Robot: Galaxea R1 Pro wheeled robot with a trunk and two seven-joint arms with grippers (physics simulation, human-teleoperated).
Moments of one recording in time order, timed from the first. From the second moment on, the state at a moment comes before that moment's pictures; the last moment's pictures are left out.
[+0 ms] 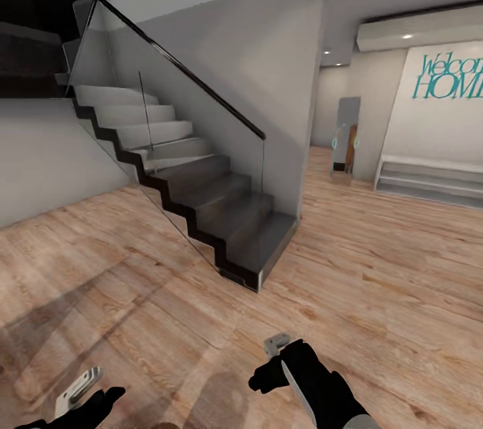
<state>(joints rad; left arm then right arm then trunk) 0.06 0.00 0.38 -1.53 0.75 0.88 0.30 -0.46 0.12 0.31 -0.79 0.06 0.80 0.21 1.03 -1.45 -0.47</state>
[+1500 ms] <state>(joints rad) -0.08 -0.01 0.34 -1.24 0.76 0.87 0.31 -0.55 0.17 0.18 -0.48 0.04 0.71 0.10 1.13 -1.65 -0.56</state>
